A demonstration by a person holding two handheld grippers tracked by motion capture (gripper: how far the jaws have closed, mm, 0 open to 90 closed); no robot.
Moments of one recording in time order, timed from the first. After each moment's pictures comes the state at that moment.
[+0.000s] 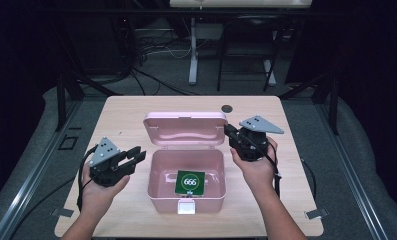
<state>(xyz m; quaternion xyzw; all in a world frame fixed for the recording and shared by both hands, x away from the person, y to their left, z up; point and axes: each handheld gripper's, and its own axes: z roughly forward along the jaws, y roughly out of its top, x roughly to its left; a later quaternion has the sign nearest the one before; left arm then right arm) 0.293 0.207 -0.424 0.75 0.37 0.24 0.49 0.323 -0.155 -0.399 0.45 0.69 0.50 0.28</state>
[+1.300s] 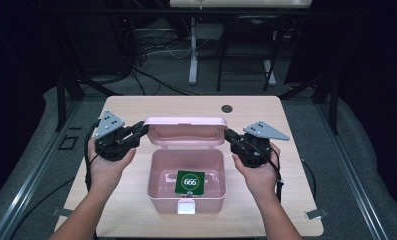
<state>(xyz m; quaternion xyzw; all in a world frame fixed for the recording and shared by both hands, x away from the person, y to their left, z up) 0.324 0.187 -0.384 0.73 0.38 0.27 0.50 0.310 -0.161 -0.401 0.45 0.68 0.52 0.26</state>
